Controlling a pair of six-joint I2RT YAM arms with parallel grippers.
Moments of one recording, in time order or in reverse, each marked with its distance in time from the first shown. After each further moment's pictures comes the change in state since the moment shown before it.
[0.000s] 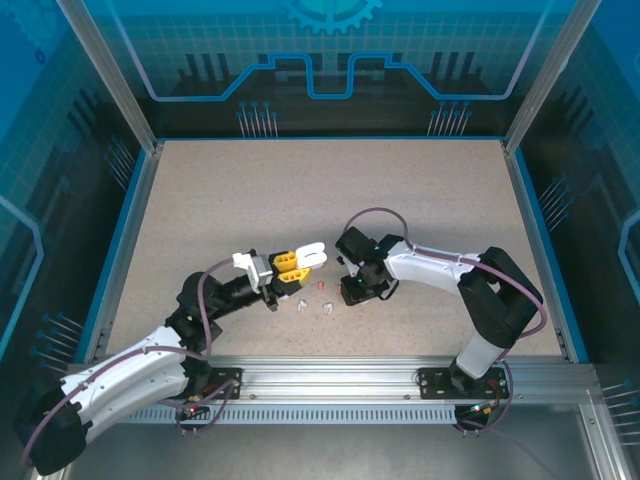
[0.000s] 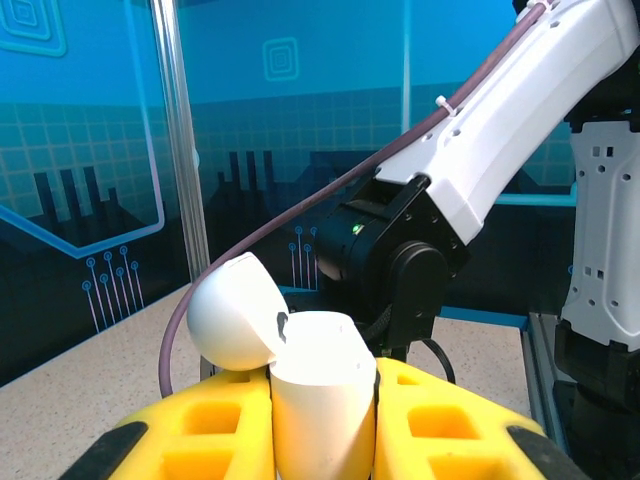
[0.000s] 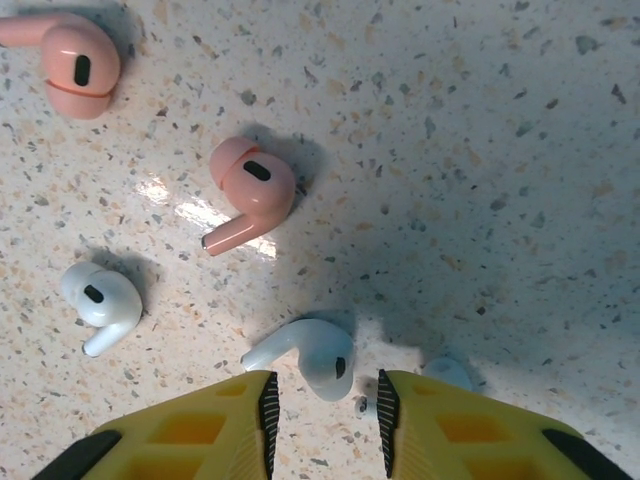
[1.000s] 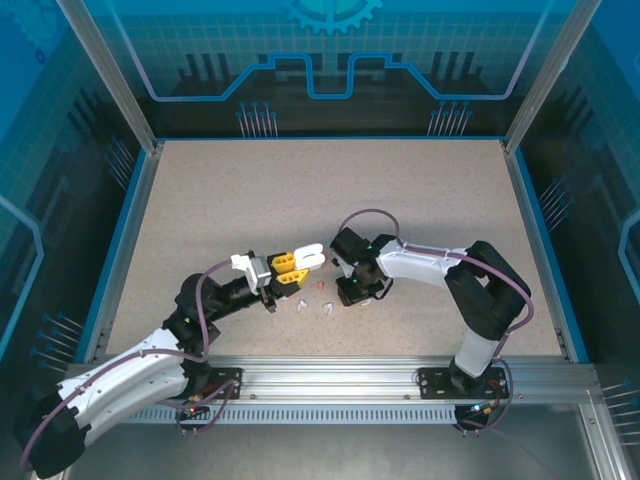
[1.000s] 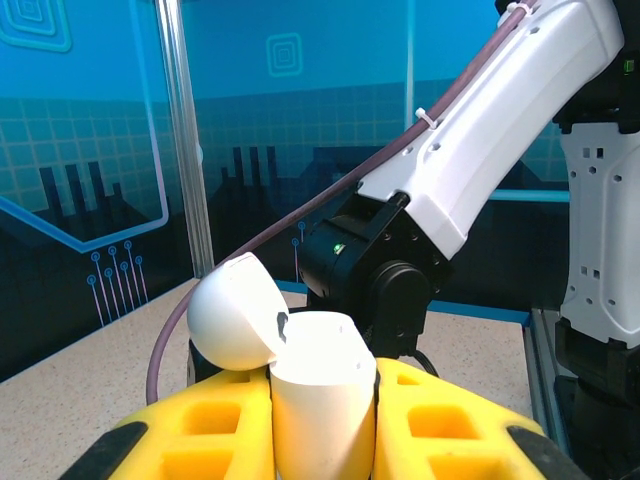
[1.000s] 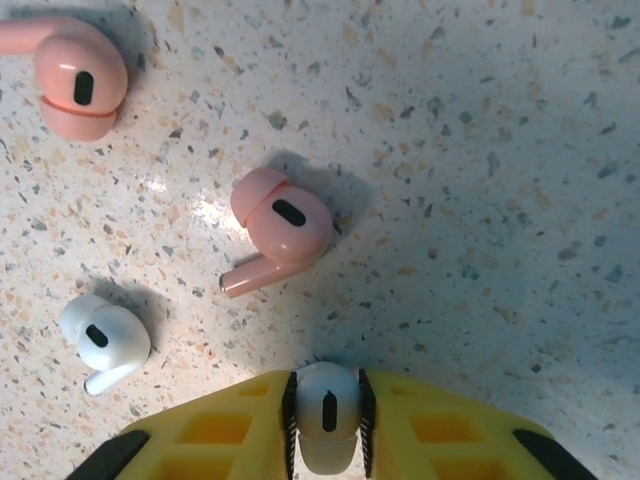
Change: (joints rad) left arm 0.000 -0.034 -0.007 -0.037 -0.008 0.005; right arm 0.009 0.060 0.023 0.023 -0.025 -0.009
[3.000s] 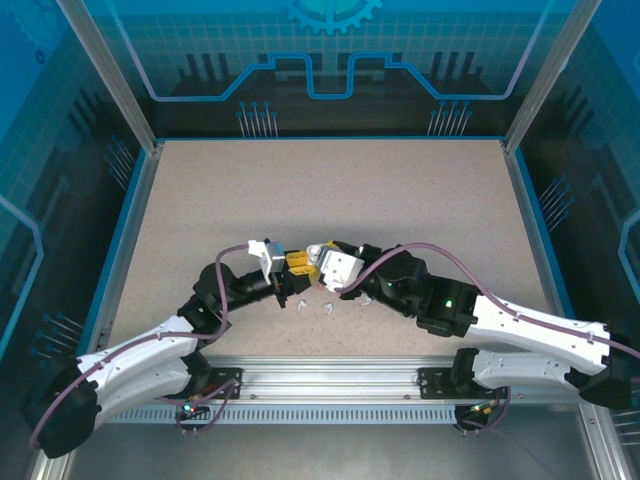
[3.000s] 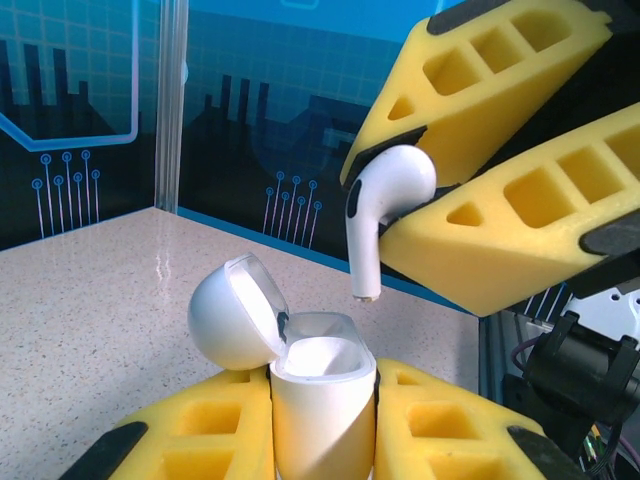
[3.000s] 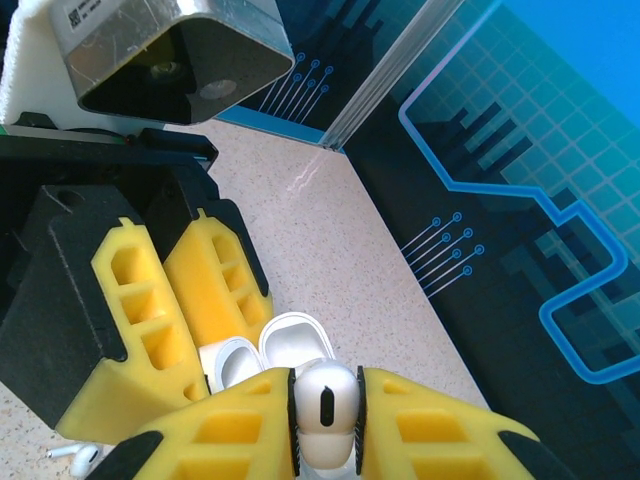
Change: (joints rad) left arm 0.000 0.188 0.033 0.054 0.014 -0.192; right arm 0.380 -0.725 -0.121 0.537 0.444 -0.915
